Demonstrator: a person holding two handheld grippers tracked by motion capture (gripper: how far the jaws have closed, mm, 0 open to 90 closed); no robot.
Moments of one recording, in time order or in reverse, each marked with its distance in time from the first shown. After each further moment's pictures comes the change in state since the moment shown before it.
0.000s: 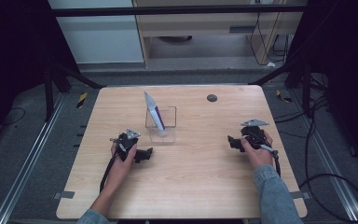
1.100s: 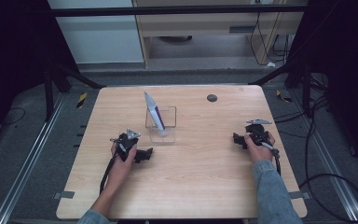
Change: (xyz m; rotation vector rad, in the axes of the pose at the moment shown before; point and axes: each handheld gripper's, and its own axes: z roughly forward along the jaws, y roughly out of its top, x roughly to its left) left arm -0.001 0.000 0.000 0.000 -0.001 0.003; right arm -0.026 -0.012 0.033 0.031 -0.092 0.129
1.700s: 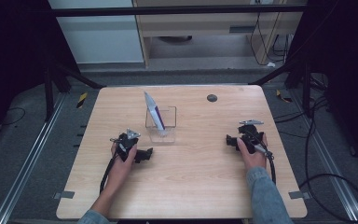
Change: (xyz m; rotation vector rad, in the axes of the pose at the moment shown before) left arm 0.000 0.000 0.000 0.000 0.000 0.000; right arm 0.024 0.001 0.003 0.029 -0.008 -0.002
